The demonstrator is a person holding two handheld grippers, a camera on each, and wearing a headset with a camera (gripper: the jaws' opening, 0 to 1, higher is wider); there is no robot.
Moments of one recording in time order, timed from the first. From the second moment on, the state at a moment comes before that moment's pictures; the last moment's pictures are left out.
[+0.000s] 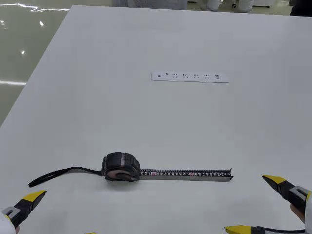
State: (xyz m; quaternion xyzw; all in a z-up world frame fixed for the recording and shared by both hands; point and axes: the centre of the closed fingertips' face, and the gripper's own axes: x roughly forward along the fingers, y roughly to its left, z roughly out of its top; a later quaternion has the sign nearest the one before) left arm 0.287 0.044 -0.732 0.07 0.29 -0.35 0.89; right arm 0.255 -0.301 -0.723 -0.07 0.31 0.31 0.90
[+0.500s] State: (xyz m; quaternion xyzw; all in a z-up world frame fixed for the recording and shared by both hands) left arm 0.273 0.042 -0.736 0.06 0.30 -0.35 0.88; right arm 0.236 -0.300 -0.730 -0.06 0.32 0.30 0.90
